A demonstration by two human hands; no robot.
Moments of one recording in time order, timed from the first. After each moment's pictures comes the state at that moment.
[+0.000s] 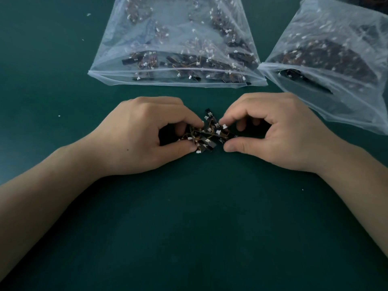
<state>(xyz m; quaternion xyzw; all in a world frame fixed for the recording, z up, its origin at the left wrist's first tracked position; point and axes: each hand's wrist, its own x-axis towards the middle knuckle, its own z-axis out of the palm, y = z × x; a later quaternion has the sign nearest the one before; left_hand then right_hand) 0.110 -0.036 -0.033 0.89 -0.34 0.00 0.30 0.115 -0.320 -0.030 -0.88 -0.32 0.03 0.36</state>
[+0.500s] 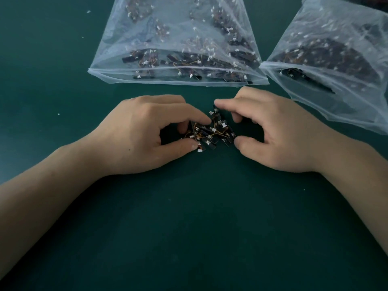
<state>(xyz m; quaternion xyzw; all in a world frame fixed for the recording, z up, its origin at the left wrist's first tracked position) 0.111 -0.036 -0.033 0.90 -0.35 0.01 0.27 0.117 -0.320 -0.028 -0.92 -0.31 0.05 0.22</state>
